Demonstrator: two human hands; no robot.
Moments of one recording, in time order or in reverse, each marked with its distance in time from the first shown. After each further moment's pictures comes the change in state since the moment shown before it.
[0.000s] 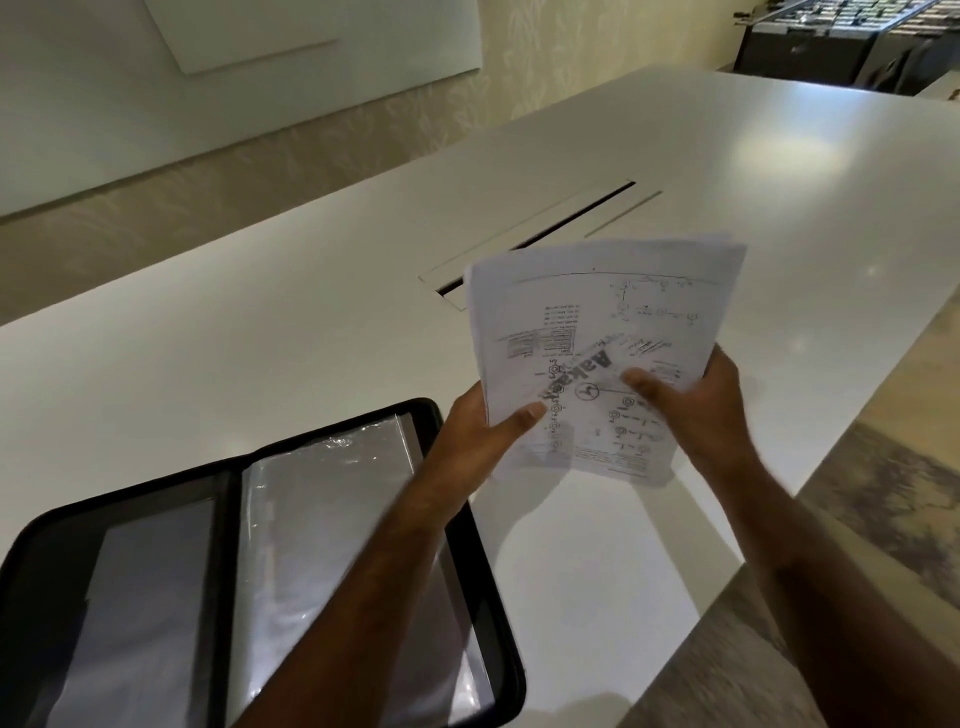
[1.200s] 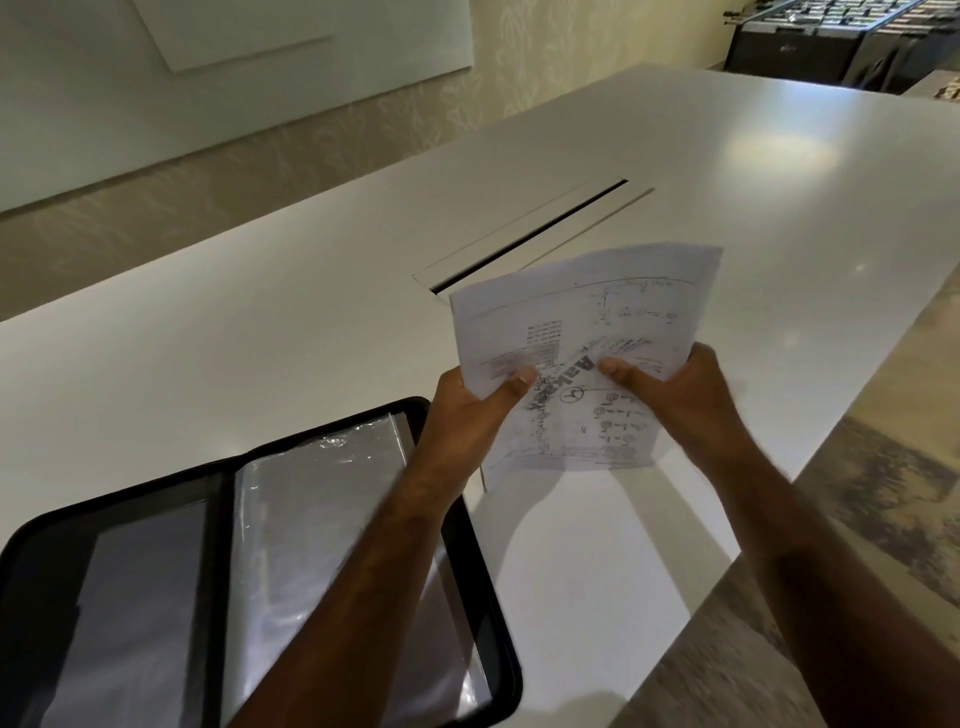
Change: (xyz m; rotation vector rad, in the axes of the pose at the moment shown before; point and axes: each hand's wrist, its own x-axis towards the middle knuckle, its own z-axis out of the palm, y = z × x) left_hand 0.003 0.021 0.005 -0.092 0.099 0.043; right_hand 0.004 -0.007 0.005 -0.034 -0.085 0.051
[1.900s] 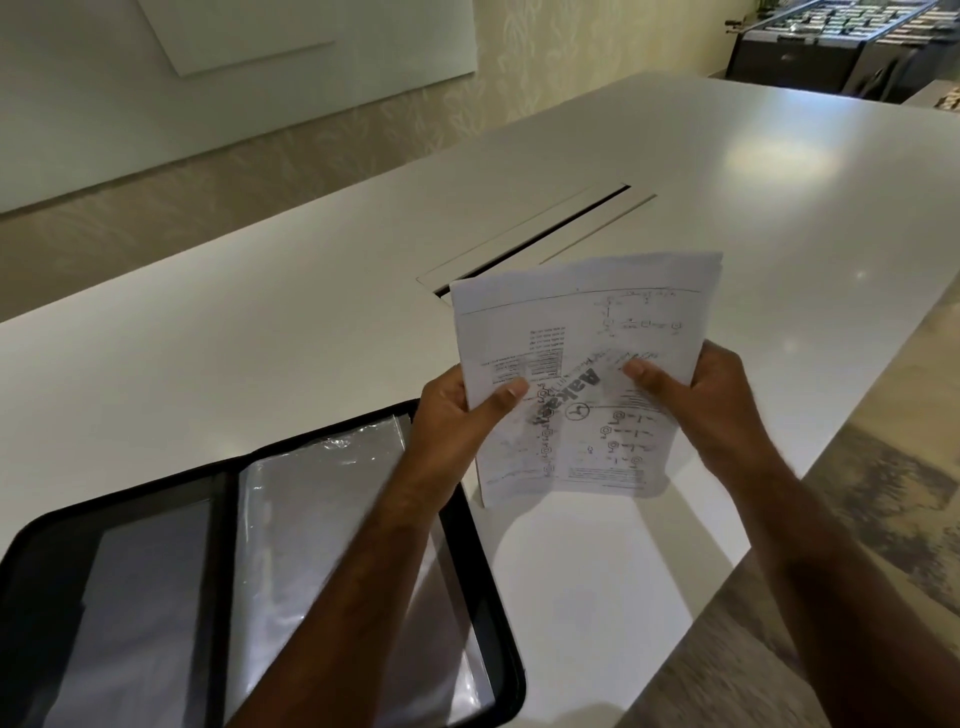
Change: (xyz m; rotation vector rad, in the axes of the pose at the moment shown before) left_hand -0.007 -0.003 -0.018 -0.038 -0.047 0.057; right_hand -0.006 -0.004 -0.008 0.066 -0.020 -0.040
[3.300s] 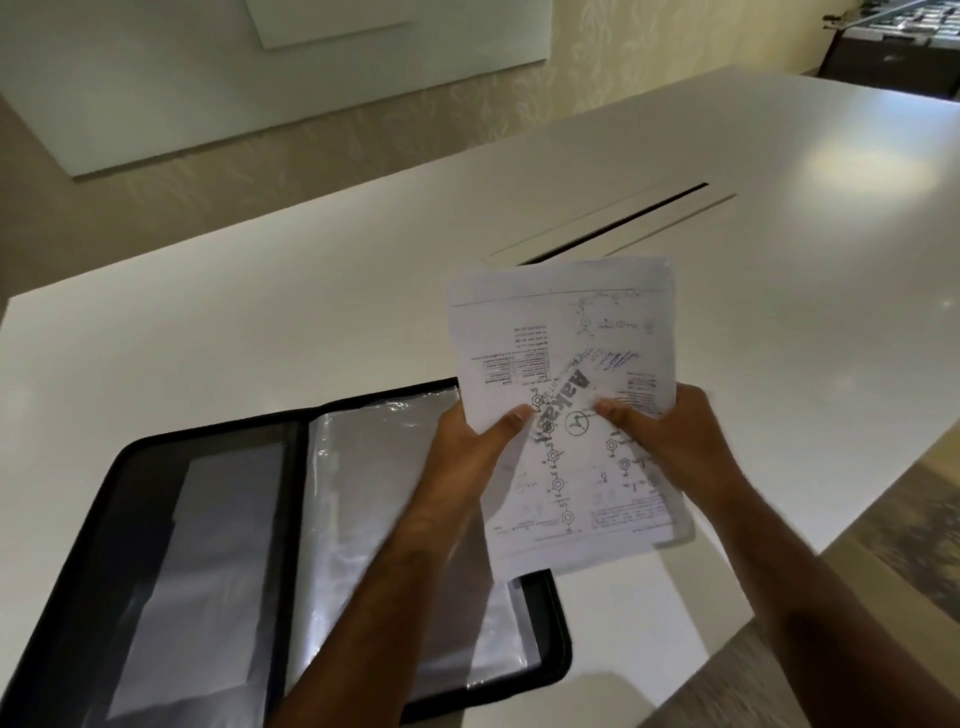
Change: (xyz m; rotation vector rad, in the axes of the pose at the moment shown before) left_hand -0.056 -0.019 -0.044 -0.019 0.270 -0.199; right_hand -0.020 0.040 0.068 -0.163 -0.150 0.146
